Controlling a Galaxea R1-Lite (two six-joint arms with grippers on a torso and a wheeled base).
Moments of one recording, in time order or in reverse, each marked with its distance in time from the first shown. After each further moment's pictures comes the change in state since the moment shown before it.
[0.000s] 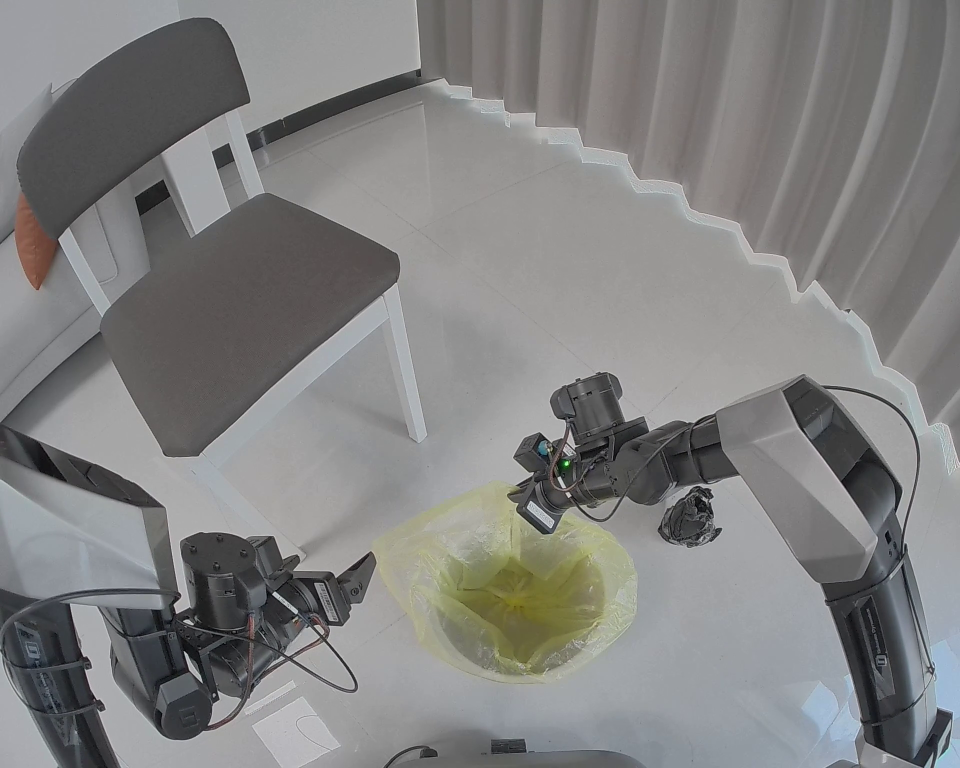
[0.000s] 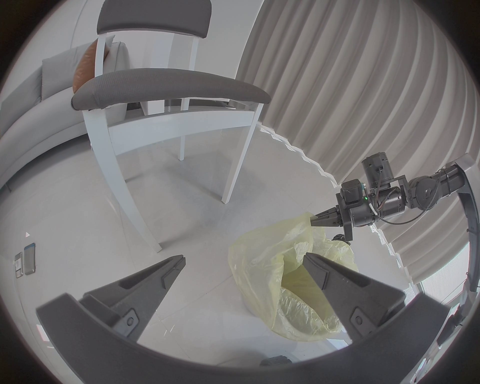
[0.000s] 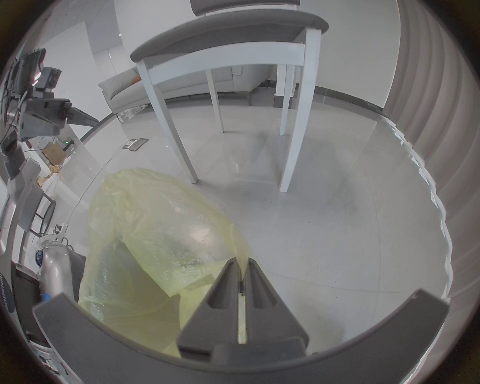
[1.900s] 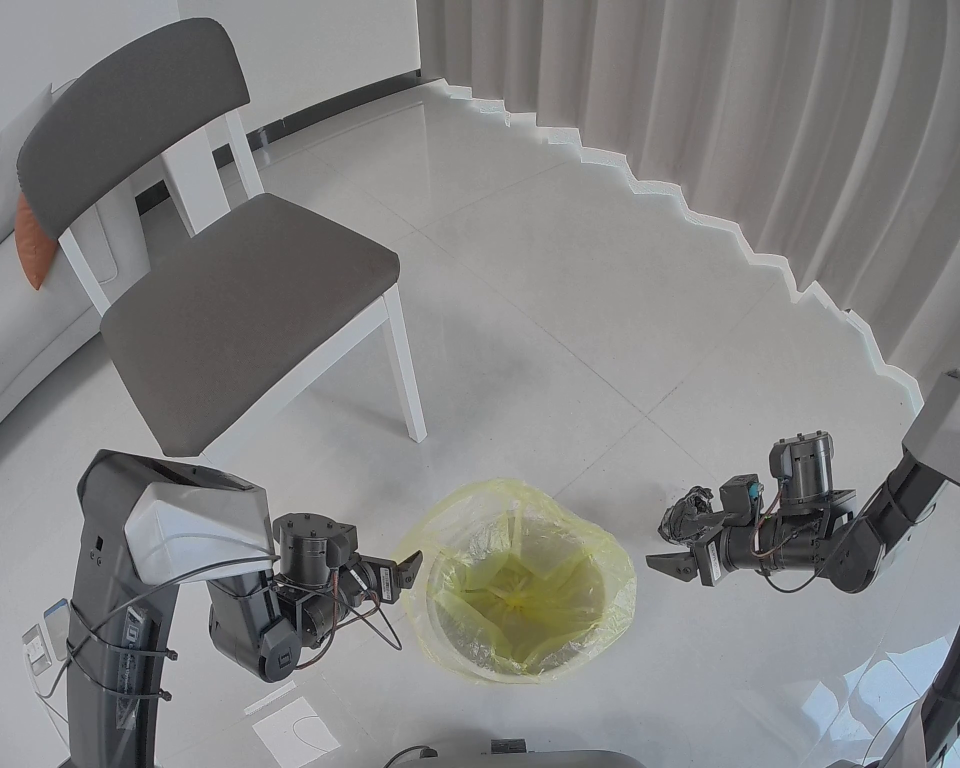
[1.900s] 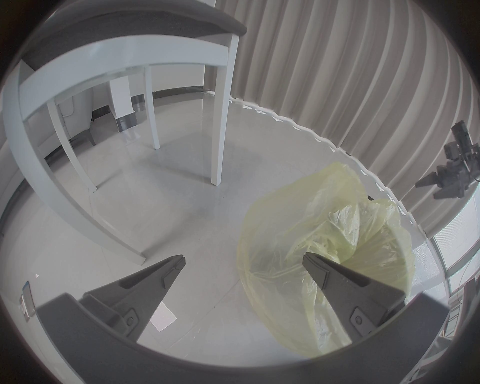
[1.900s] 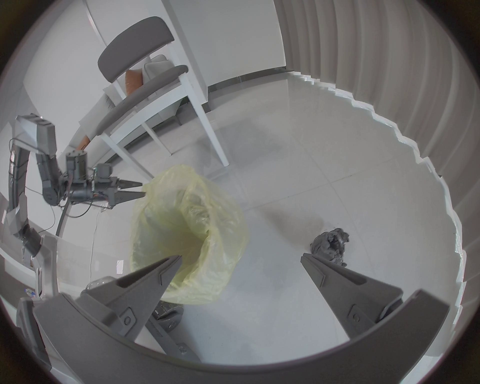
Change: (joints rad) left arm 0.063 0.359 -0.493 0.211 -0.112 0.220; right arm -0.264 -0.540 1.196 -0.713 0.070 0.396
